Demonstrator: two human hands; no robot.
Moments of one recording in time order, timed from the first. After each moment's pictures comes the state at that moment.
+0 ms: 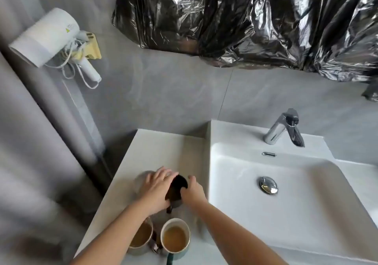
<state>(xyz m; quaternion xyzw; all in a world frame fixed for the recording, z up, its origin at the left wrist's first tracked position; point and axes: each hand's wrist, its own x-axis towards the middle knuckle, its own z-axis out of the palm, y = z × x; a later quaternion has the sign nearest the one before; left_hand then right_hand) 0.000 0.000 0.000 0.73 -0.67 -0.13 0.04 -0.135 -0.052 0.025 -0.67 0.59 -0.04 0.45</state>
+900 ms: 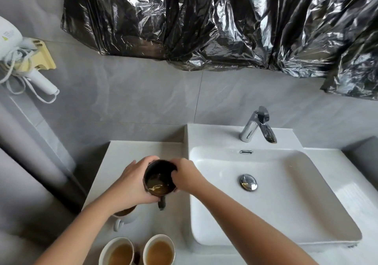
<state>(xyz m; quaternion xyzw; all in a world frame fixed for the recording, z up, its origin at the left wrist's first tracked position) 0.013 -0.027 0.090 0.65 -0.67 -0.25 0.25 -0.149 -0.097 0.117 -0.76 0.51 -0.06 0.40</state>
